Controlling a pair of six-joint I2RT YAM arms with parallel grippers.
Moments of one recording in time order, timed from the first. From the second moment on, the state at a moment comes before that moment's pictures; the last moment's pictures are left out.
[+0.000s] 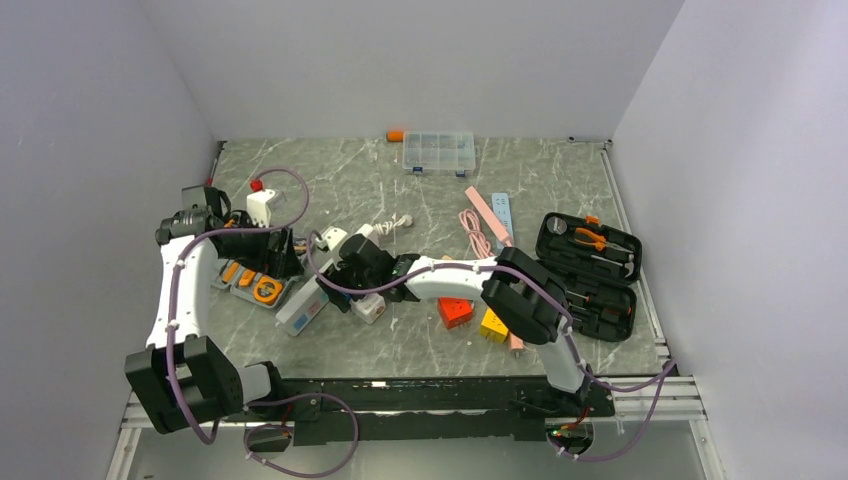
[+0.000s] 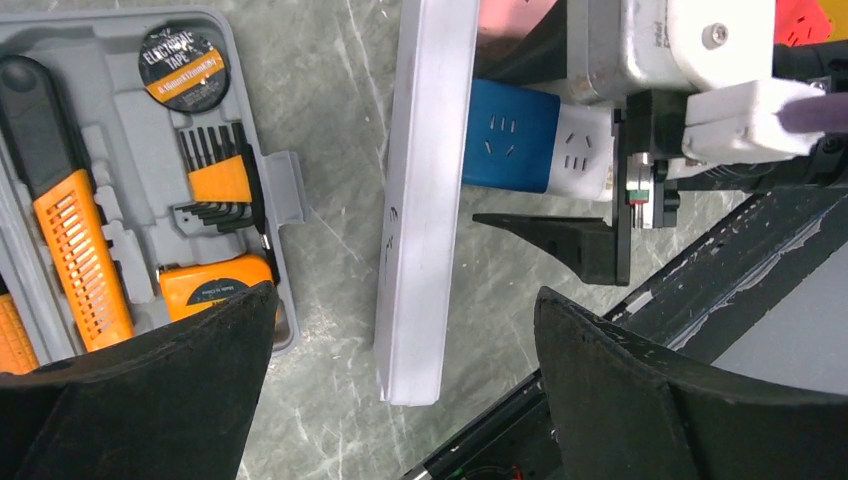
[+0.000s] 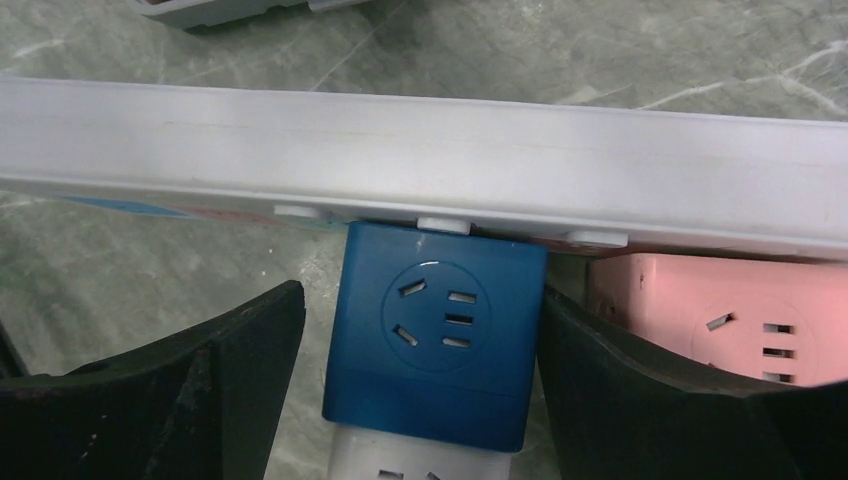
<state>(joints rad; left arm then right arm) 0.27 1.24 1.11 -1.06 0.69 0.56 1.08 2.06 1.39 0.00 -0.02 0.15</state>
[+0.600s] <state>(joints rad) 0.11 1.24 0.86 -0.91 0.56 0.63 1.09 2.11 1.39 0.02 0.03 0.14</state>
